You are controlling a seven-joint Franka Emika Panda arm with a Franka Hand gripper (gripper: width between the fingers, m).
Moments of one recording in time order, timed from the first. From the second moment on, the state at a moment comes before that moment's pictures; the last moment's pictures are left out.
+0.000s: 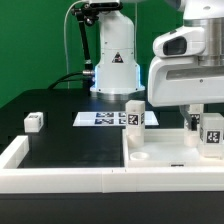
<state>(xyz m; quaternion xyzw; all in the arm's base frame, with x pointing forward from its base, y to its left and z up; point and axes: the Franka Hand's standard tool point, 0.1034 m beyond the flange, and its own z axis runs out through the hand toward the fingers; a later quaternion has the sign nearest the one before) 0.617 0.122 0.077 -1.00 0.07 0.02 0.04</state>
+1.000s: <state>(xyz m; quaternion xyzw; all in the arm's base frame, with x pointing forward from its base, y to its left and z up) 0.617 0.116 0.075 -0.95 0.30 0.03 0.04</state>
